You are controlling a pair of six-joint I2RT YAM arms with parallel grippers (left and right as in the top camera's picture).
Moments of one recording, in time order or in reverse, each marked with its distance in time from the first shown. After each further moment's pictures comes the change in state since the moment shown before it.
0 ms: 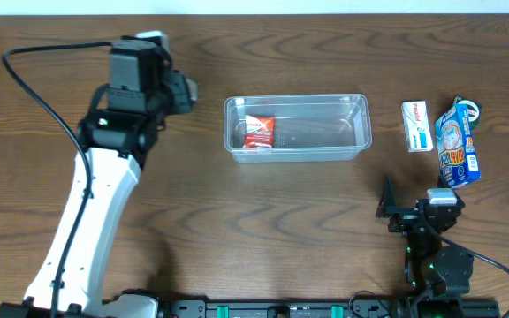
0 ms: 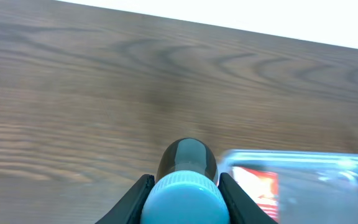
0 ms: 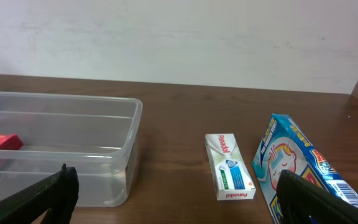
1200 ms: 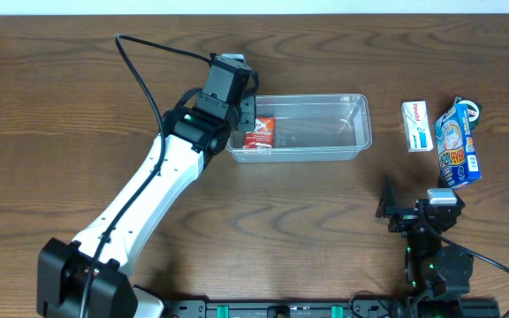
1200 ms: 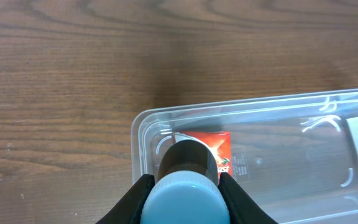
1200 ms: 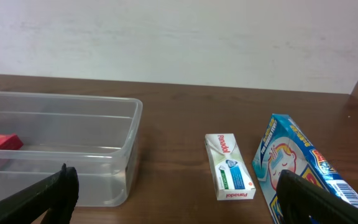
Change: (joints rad) left arm -0.294 0.177 0.000 0.029 -0.130 -0.072; right arm 0.000 0.000 0.000 0.000 0.000 0.000
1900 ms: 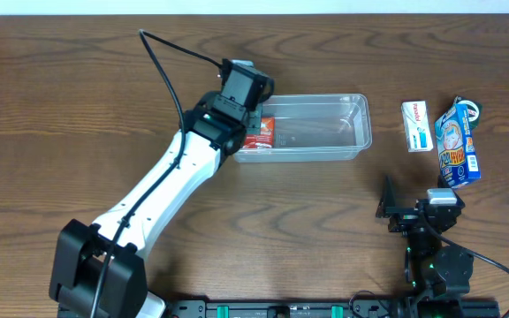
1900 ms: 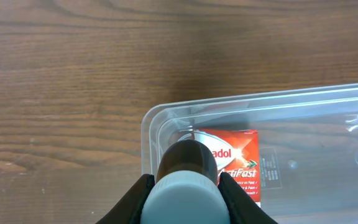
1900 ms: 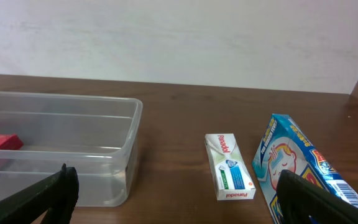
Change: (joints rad) left arm -0.063 0.065 0.000 -0.005 -0.166 -0.010; right arm 0.000 0.000 0.000 0.000 0.000 0.000
